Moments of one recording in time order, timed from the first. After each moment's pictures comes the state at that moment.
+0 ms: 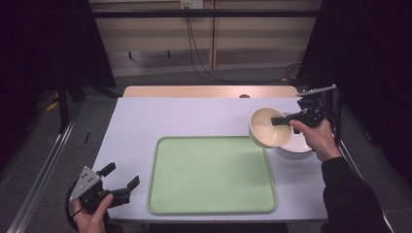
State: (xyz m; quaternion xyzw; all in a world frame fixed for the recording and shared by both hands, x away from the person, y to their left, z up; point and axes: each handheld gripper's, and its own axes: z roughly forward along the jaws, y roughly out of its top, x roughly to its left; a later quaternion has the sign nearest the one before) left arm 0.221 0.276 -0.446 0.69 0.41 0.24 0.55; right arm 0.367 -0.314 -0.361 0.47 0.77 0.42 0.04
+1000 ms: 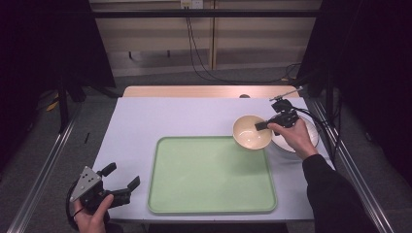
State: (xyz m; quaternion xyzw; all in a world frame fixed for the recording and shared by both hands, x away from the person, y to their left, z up) left arm 0.221 0.276 -0.446 0.69 0.40 0.24 0.55; right arm 0.400 -0.269 -0.397 0.49 0.80 0.34 0.02
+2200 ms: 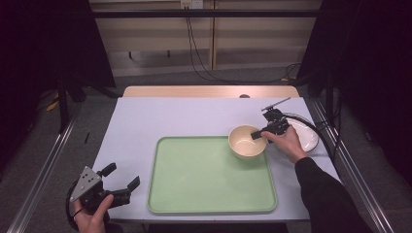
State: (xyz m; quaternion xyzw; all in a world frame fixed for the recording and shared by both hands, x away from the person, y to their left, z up) left arm 0.221 0.276 -0.446 0.70 0.40 0.24 0.55; right arm 0.410 -0.260 -0.444 0.51 0.81 0.30 -0.01
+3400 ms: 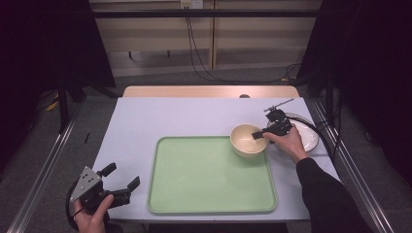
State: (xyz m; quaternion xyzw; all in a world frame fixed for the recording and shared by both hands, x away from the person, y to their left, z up) left arm 0.221 0.276 -0.446 0.70 0.40 0.24 0.55; right arm 0.406 -0.267 -0.445 0.49 0.81 0.31 0.02
